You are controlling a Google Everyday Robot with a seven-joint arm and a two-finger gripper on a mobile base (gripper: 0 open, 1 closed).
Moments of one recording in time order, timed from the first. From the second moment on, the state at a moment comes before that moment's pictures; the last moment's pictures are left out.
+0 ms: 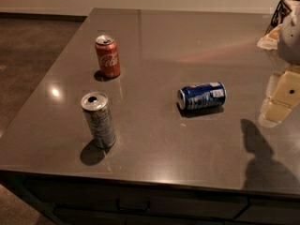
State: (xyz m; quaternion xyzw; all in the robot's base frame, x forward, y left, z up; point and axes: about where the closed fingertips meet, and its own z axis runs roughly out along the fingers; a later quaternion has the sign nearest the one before) arm 0.438 -0.216 0.978 -0.60 0.78 -0.04 0.16
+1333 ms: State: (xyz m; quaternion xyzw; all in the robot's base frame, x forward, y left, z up) arm 0.496 -0.162 0.932 -0.69 0.71 -0.02 0.13
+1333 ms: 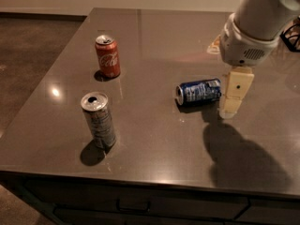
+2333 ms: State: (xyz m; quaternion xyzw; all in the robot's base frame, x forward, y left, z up) arm 0.531 -0.127 0.869 -0.77 0.64 -0.01 0.06
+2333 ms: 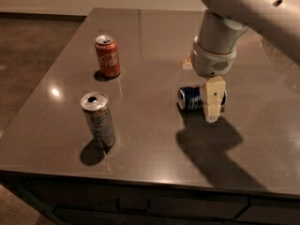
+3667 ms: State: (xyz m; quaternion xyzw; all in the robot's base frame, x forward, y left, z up) arm 0.538 -0.118 0.850 -0.77 0.64 -0.01 0.01
